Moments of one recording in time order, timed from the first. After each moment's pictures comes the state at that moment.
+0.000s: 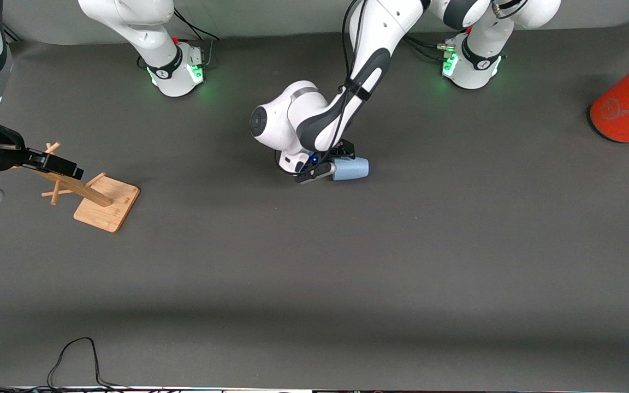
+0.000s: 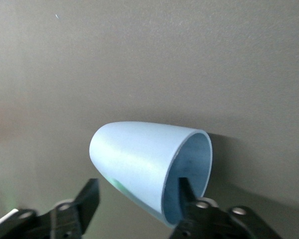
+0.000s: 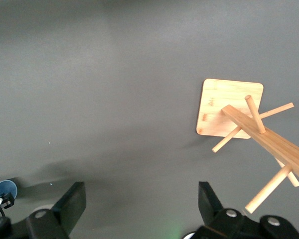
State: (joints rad) left arm -1.01 0.86 0.02 -1.30 0.21 1.57 -1.15; right arm -0.11 0.07 0.09 -1.59 0.05 1.54 0.25
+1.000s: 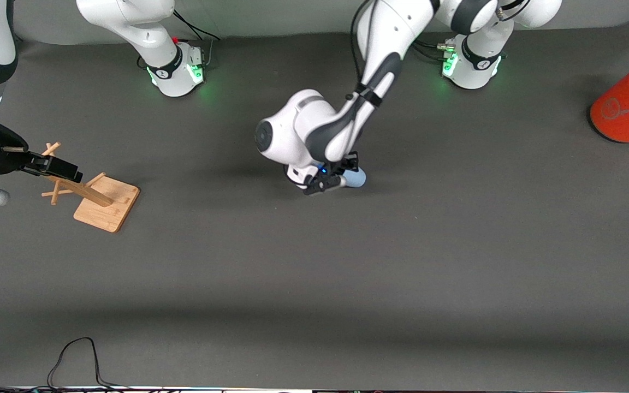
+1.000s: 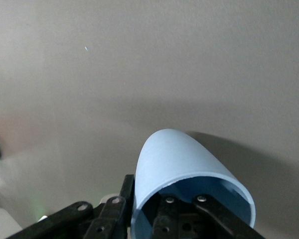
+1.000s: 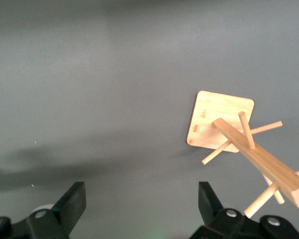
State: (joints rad) left arm -0.89 0.83 0.05 -1.20 0.15 1.47 -0.93; right arm 0.07 0.07 -0.08 -1.60 0.02 1.57 0.14
